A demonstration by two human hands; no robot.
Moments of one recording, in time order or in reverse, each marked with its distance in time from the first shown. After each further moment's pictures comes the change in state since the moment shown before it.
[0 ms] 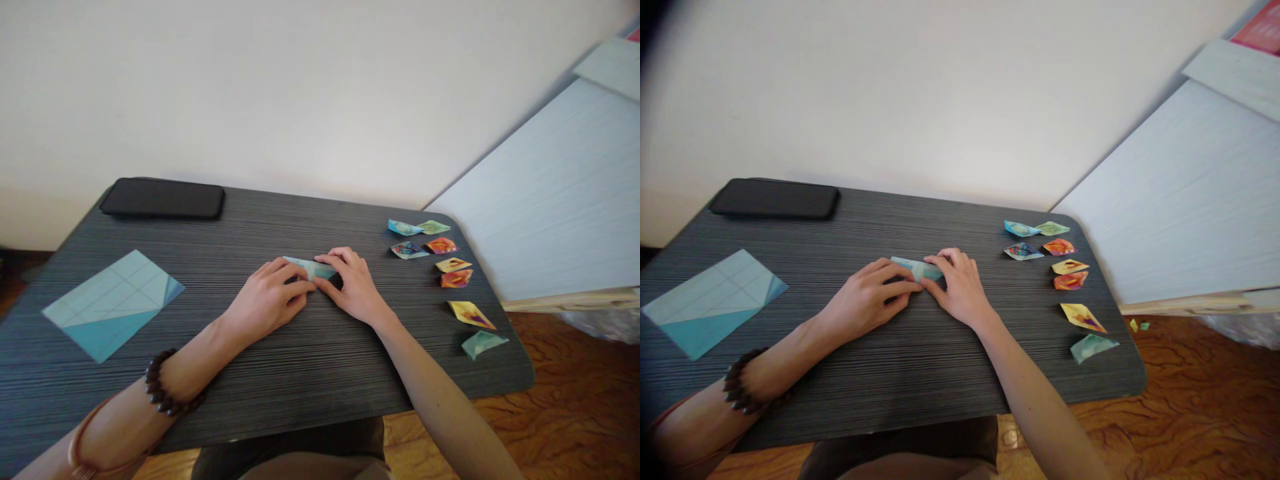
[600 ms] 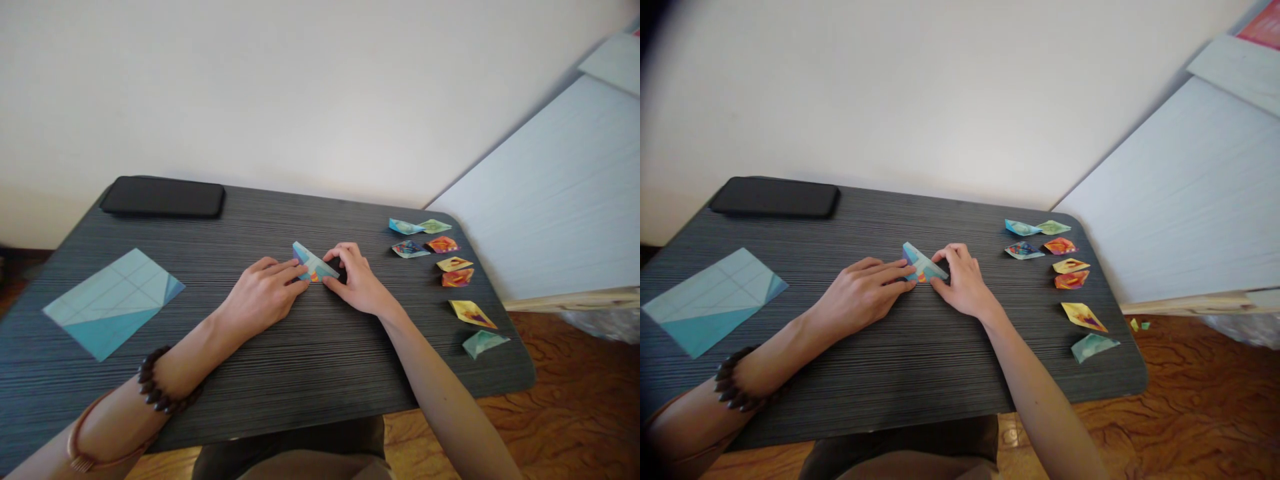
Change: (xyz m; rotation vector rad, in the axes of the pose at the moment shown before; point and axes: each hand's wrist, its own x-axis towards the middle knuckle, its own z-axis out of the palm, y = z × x) left_hand -0.003 -0.006 -0.003 0.209 -0.046 0.120; right_hand 0.005 -0.001 -0.009 0.071 -0.095 0.078
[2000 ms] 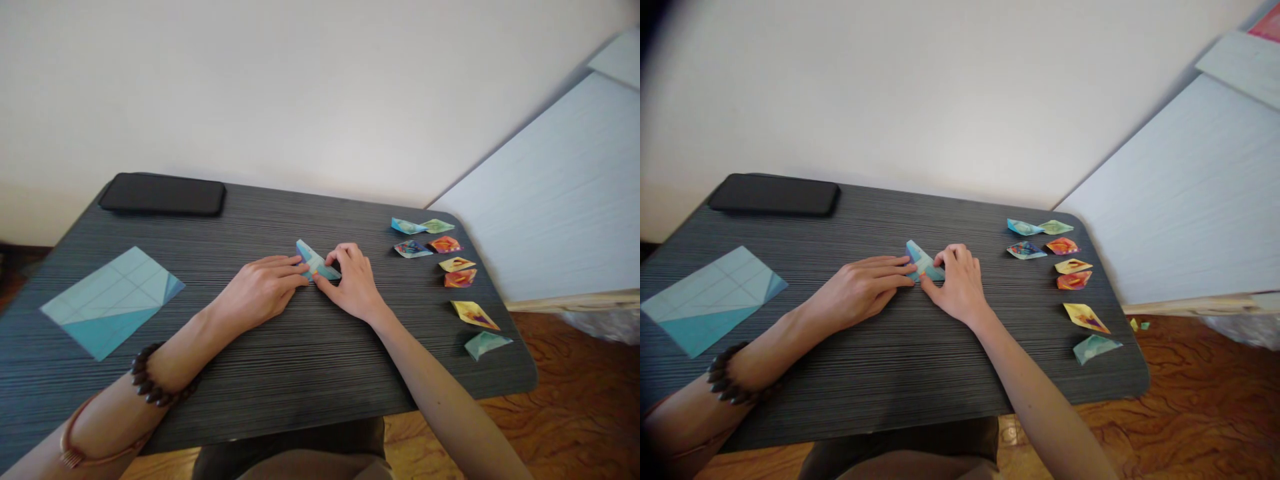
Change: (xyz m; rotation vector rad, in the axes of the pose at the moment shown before) left_hand -0.001 -0.014 0.001 -0.194 0.007 0.012; right_hand 0.002 -0.009 0.015 -0.170 0.132 0.068
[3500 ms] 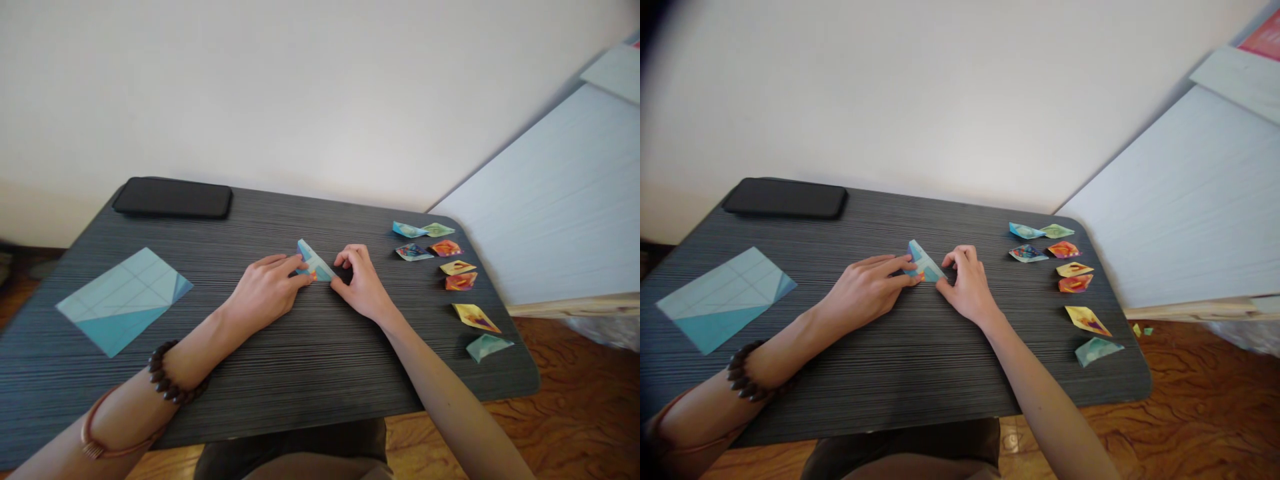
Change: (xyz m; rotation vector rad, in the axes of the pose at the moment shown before) left_hand 0.002 0.008 0.003 0.194 0.031 -0.080; right_hand -0.001 0.013 -0.002 0.209 0.050 -0.044
